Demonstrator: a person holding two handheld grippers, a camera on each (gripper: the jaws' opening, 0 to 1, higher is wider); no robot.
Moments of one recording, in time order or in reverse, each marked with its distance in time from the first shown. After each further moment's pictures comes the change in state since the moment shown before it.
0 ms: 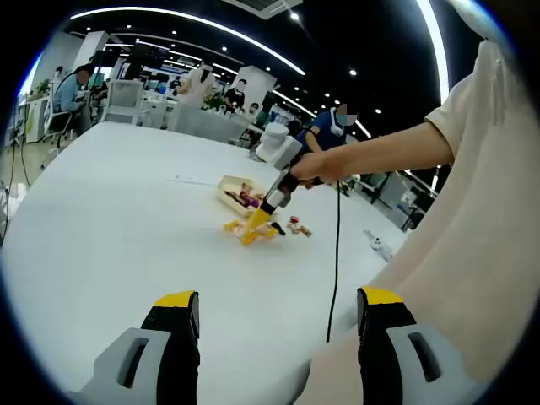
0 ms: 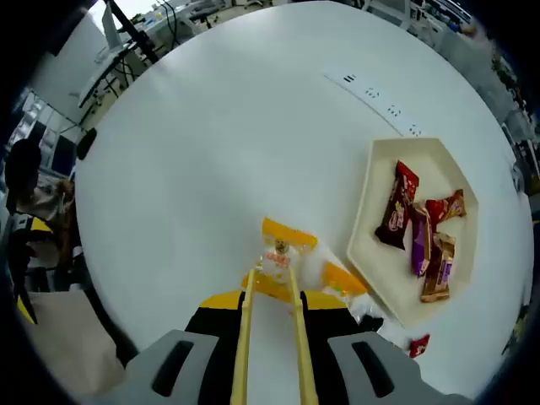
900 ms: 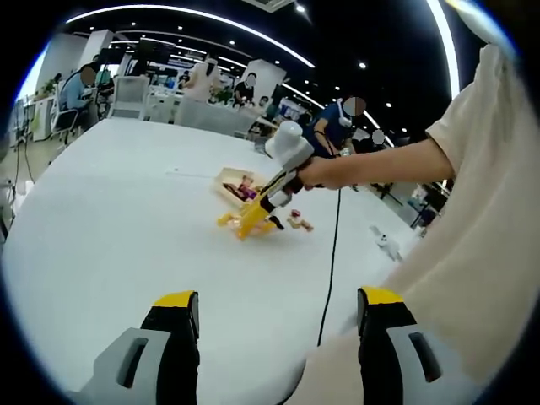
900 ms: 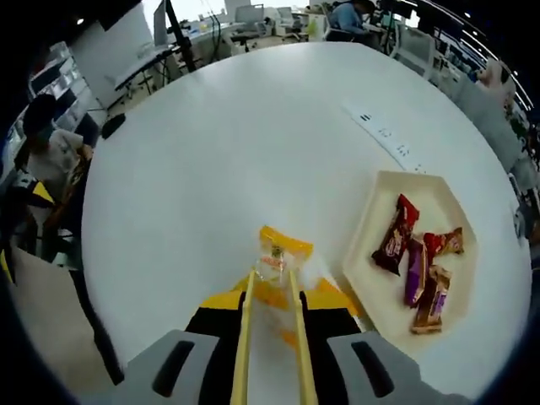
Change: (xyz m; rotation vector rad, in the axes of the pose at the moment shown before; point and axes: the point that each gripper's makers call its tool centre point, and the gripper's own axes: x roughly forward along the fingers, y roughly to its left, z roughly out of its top) left arm 0.020 -0.029 -0.007 -0.014 0.027 0.065; right arm -0.002 -0.003 -0.004 -0.205 -0.151 0.043
